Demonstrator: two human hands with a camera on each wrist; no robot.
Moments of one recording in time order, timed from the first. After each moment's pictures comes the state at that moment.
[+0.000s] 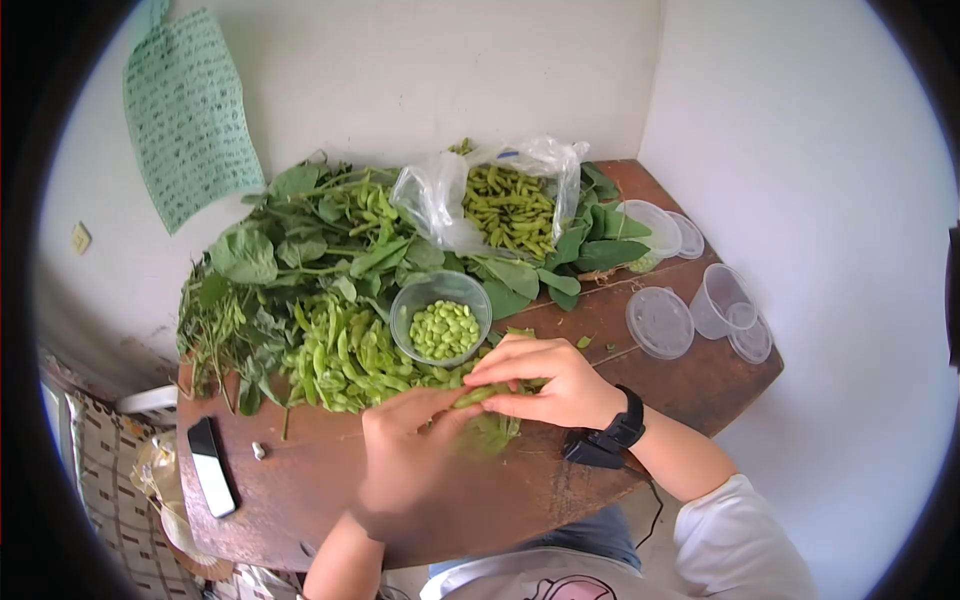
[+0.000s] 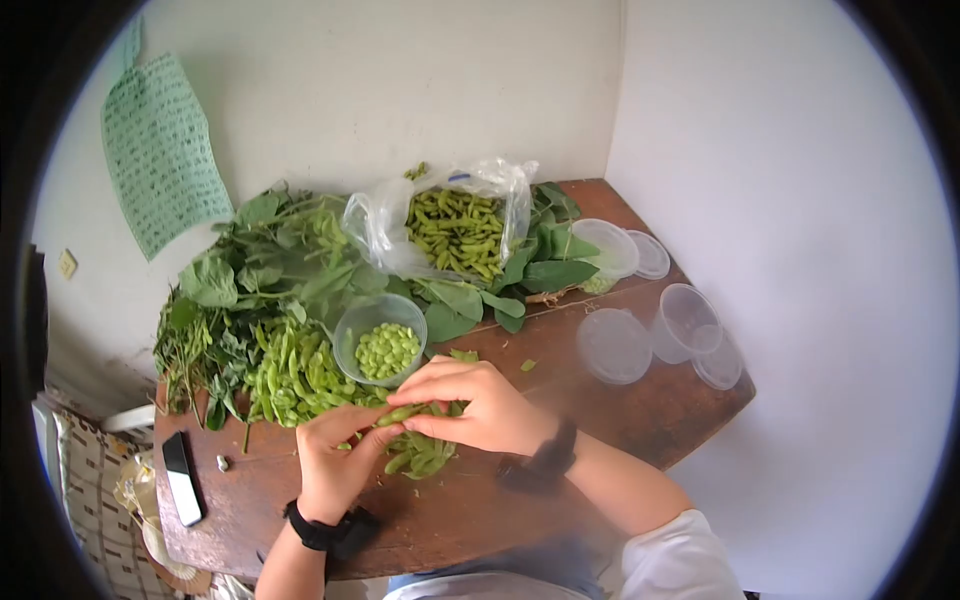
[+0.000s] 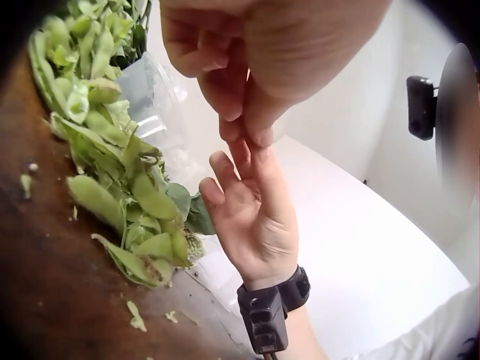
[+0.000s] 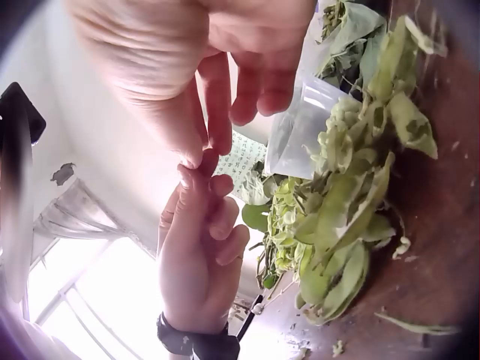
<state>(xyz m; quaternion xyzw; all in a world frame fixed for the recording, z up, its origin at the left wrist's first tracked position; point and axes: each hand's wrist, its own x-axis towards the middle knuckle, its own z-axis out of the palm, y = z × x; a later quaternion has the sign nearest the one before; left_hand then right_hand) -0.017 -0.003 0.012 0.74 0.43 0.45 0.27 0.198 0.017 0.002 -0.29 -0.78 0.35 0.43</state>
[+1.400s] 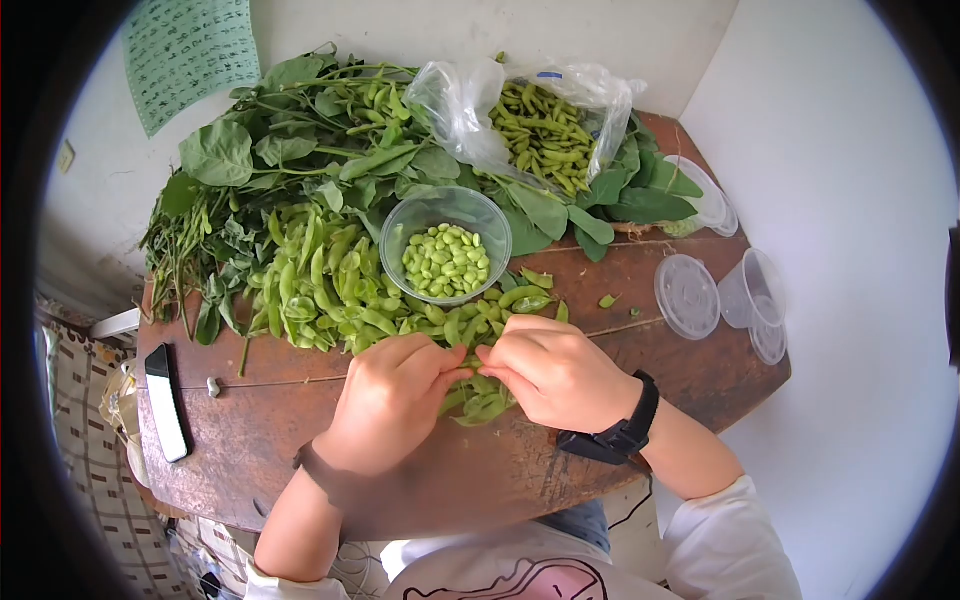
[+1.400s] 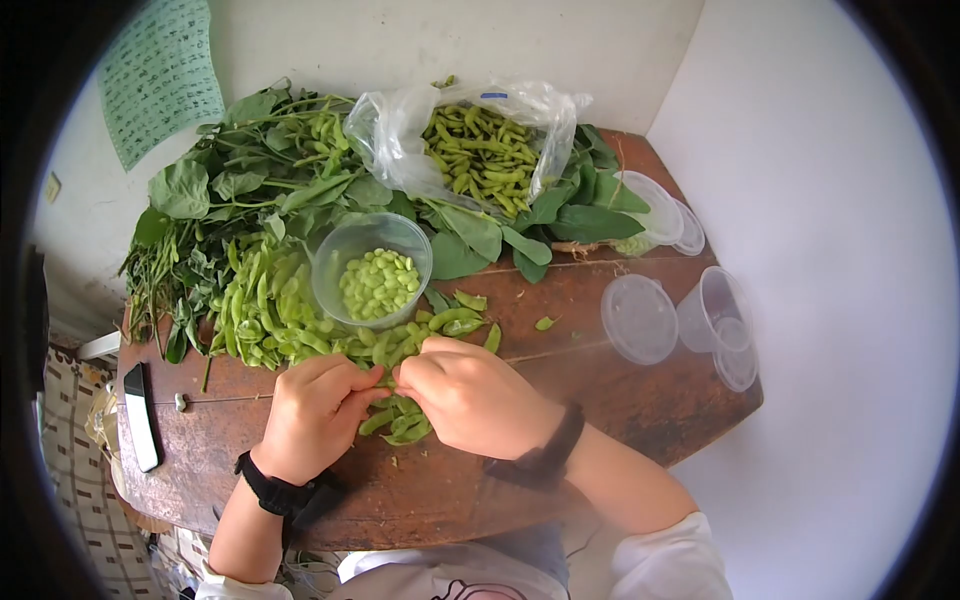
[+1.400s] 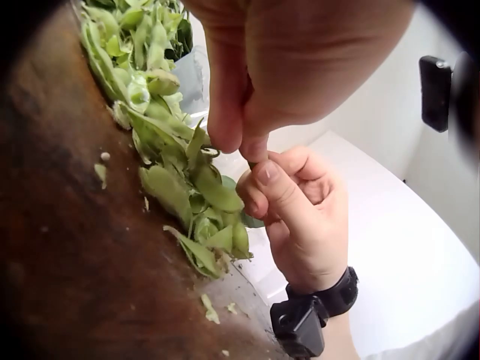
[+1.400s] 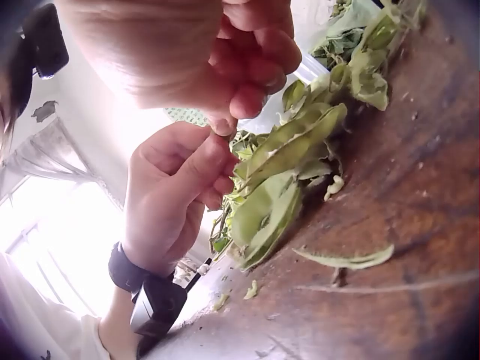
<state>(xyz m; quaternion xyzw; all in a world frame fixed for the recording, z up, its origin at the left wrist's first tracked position) -0.026 0.010 -0.015 0.82 0.37 0.38 0.19 0.185 0.008 -0.013 -0.33 -0.85 0.20 0.35</state>
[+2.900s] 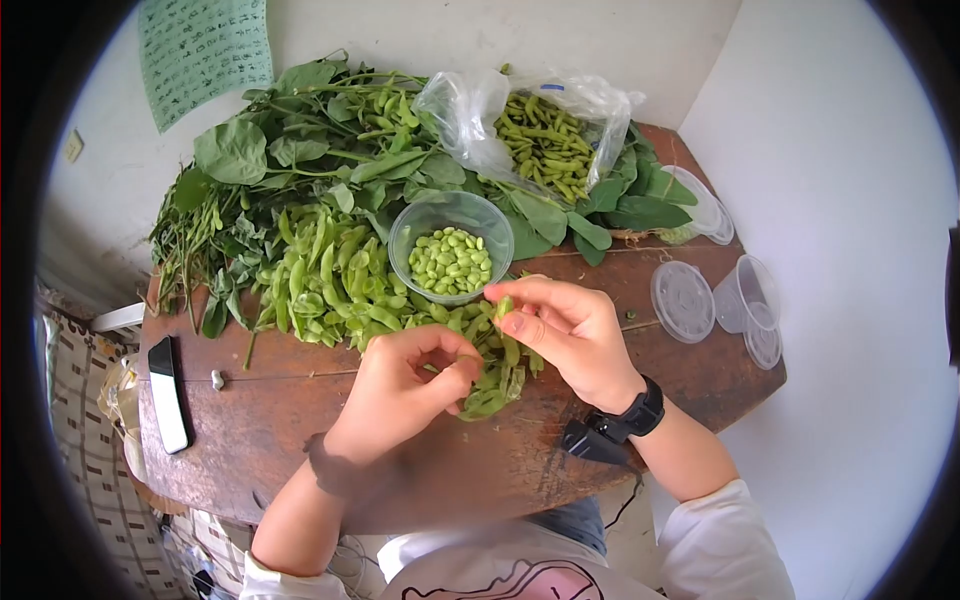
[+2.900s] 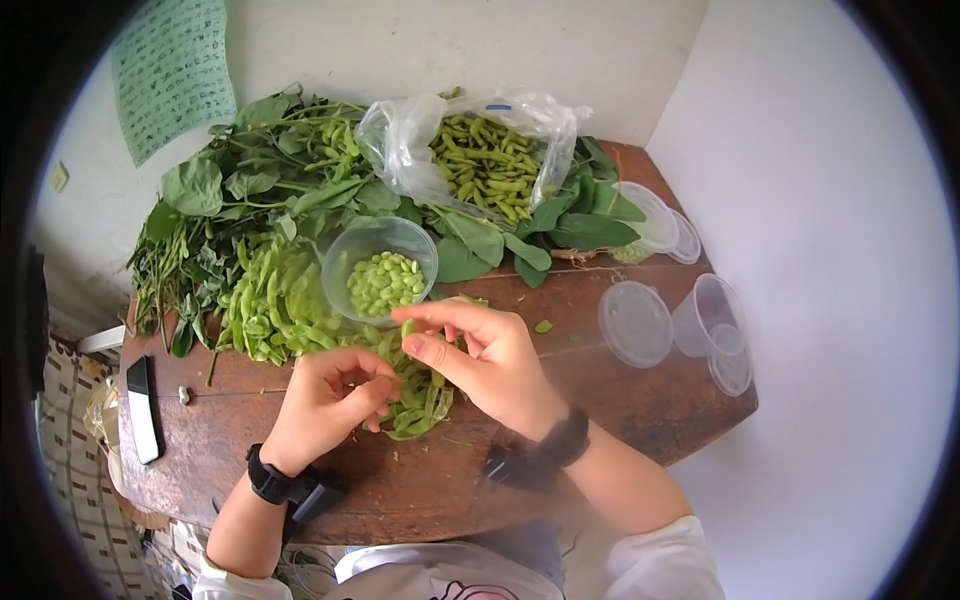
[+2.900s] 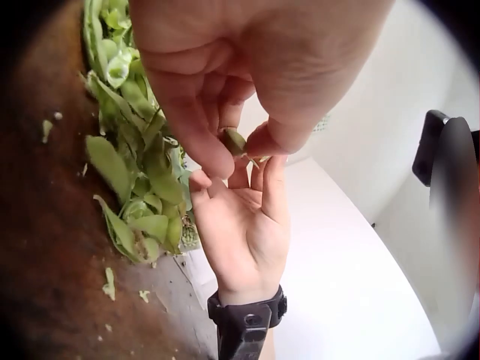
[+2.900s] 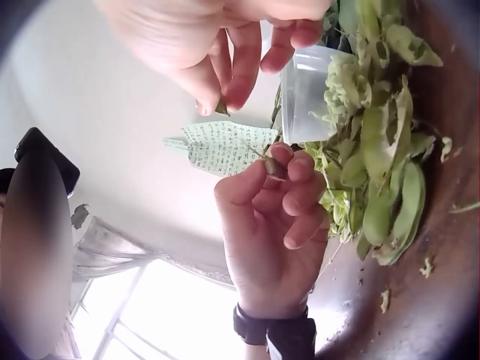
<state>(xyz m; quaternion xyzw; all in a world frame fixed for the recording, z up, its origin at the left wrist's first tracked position) -0.026 0.009 -0.005 0.59 0.43 0.31 0.61 0.186 0.017 -0.016 -0.34 -0.59 0.53 0.51</state>
